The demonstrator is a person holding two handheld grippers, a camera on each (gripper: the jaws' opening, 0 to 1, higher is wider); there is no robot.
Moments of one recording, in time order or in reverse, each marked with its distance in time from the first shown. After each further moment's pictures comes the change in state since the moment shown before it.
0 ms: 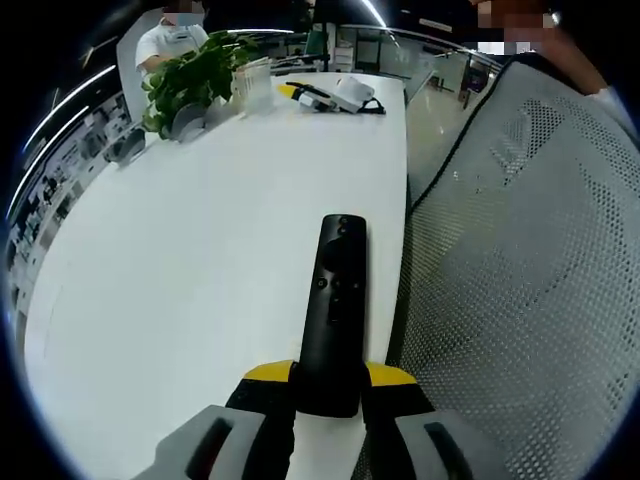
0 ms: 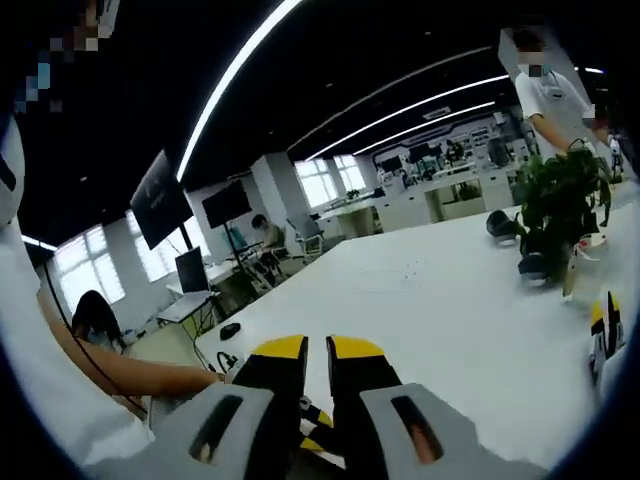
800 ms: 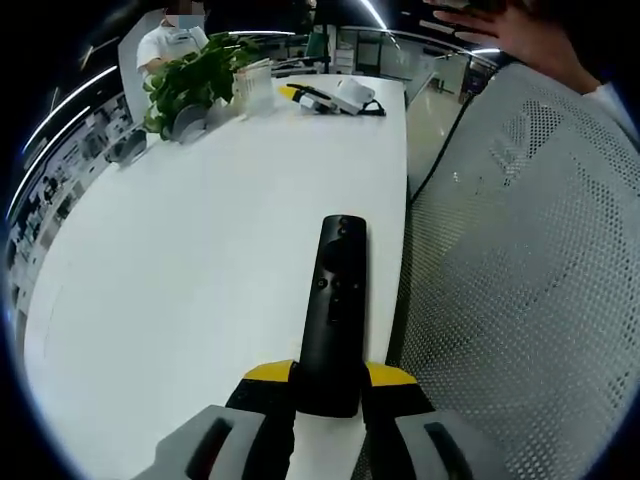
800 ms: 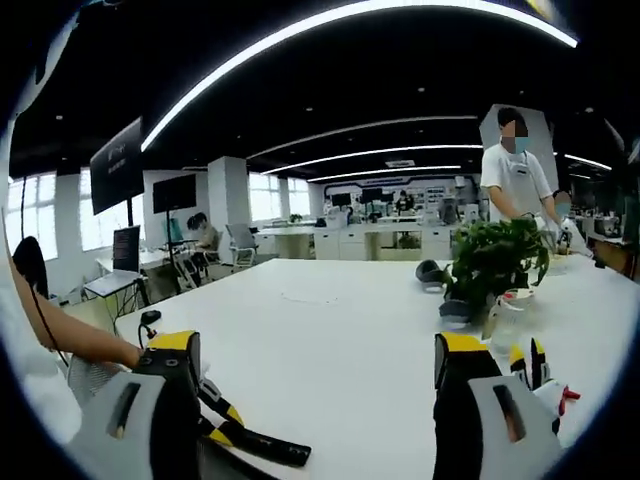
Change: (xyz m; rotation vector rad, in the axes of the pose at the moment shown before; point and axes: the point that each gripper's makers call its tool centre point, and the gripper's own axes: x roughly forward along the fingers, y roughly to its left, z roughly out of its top) left arm 0.000 0.000 0.000 -0.001 -0.009 0.002; right arm -0.028 -0.065 -0.018 -0.157 -0.029 -0.335
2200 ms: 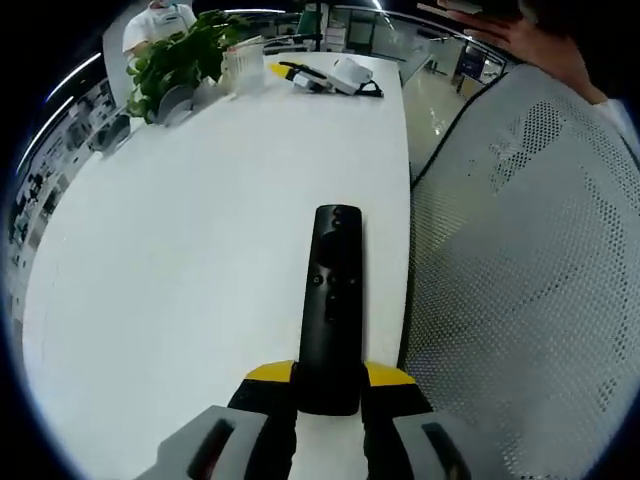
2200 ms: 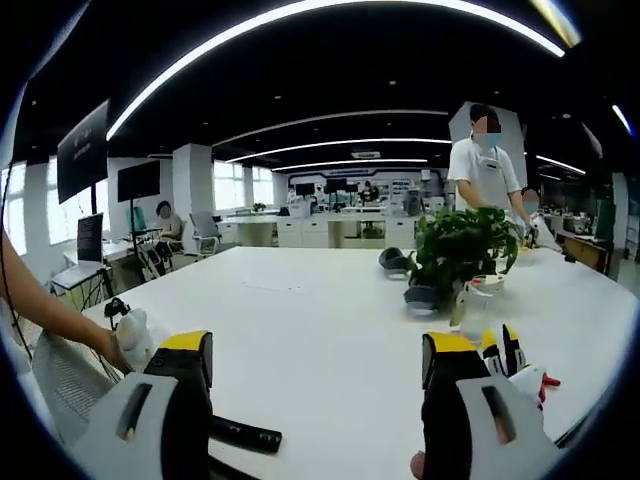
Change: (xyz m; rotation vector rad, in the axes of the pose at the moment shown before) left arm 0.001 0.020 0.001 0.042 0.135 -0.029; right arm 0.005 -0.026 -0.015 -0.033 0.030 -0.134
